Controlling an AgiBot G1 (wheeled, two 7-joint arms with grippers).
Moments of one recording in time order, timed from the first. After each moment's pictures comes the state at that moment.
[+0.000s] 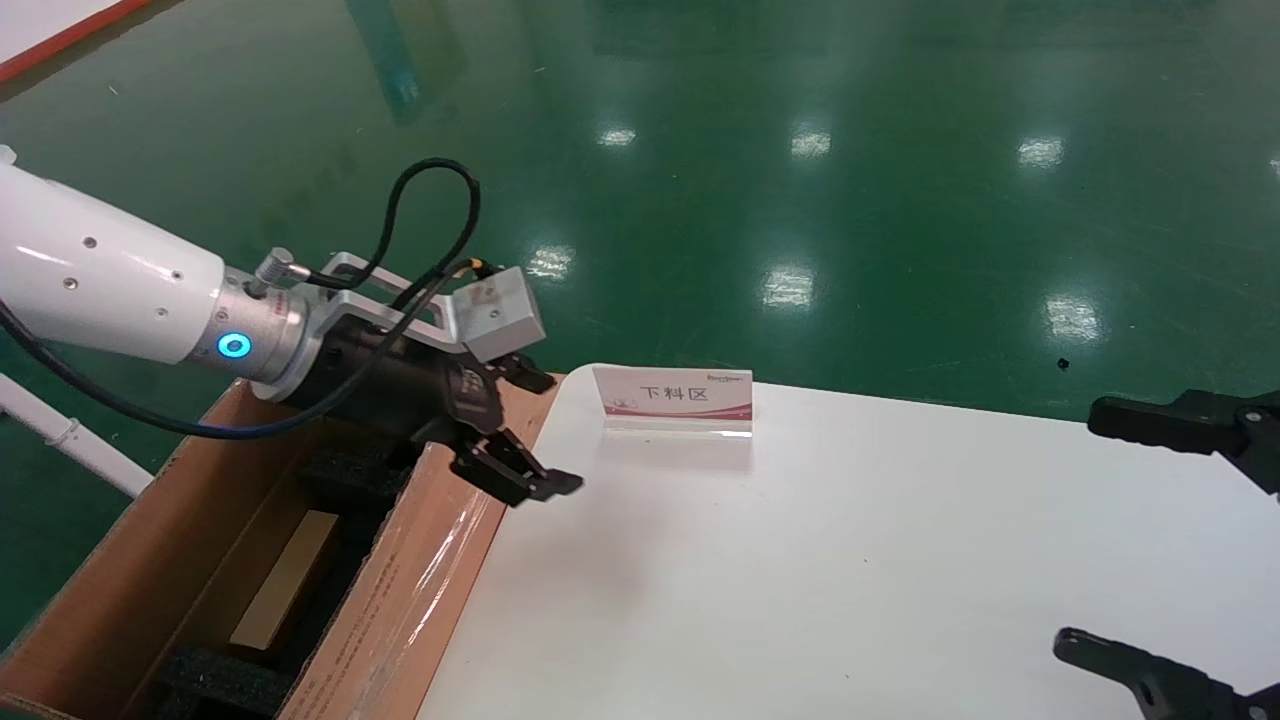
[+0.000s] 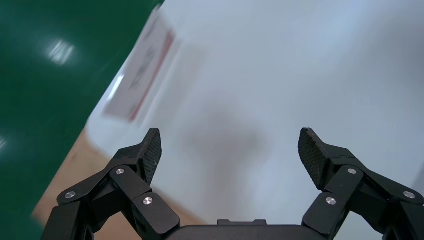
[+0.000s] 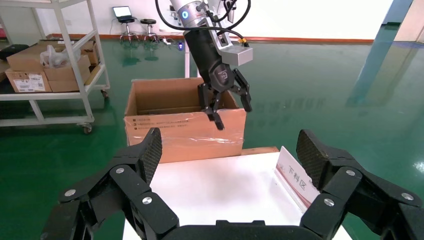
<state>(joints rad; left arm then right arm) -2.11 0.50 1.69 -1.34 1.13 1.07 -0.70 1.08 -0.60 -0.30 1.28 -0.72 -1.49 0.18</state>
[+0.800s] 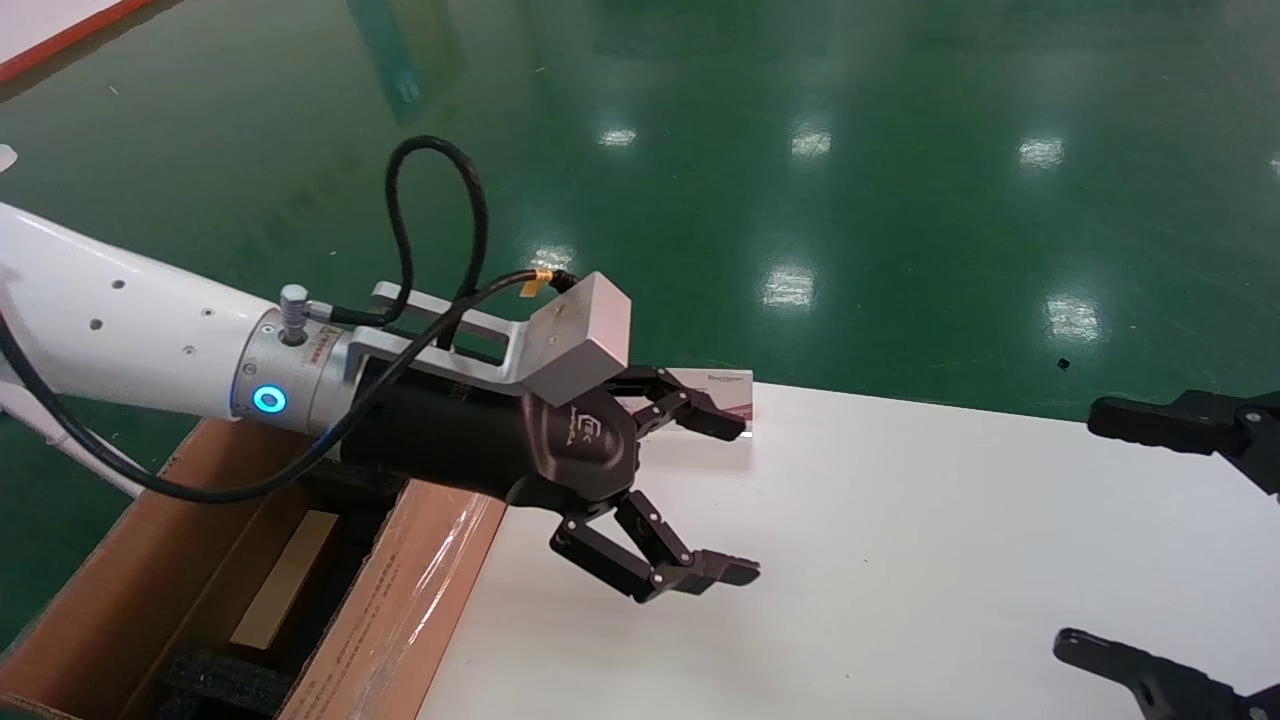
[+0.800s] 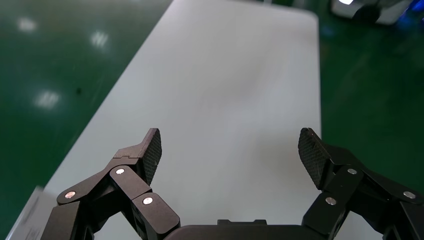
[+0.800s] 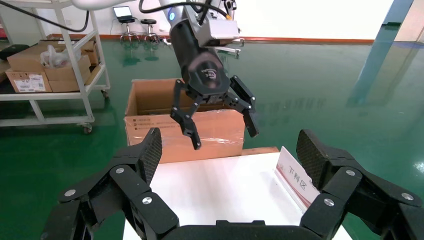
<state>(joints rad) -1.54 0.56 0.91 -1.31 0.91 1.30 -0.42 1.08 -0.60 -0.30 1.28 -0.72 -1.49 0.18</state>
